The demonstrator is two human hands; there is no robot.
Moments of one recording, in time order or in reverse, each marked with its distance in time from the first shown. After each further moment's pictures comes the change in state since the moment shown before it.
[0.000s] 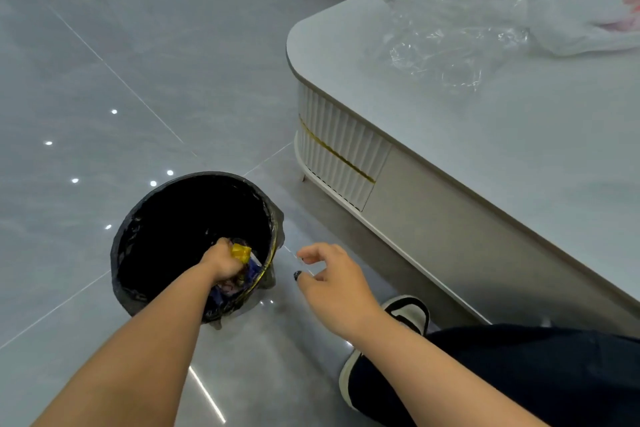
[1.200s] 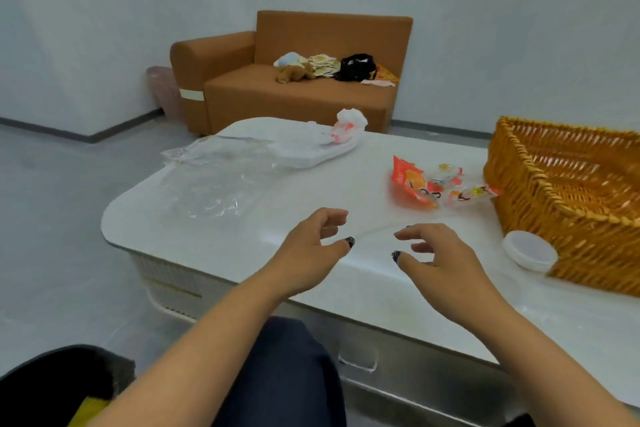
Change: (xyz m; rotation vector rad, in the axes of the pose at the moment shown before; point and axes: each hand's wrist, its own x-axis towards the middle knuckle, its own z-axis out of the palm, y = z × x) left_hand -0.362 0.396 0.045 -0.208 -0.232 1.084; right_hand -0.227 0.046 -0.317 -0.111 0.781 0.043
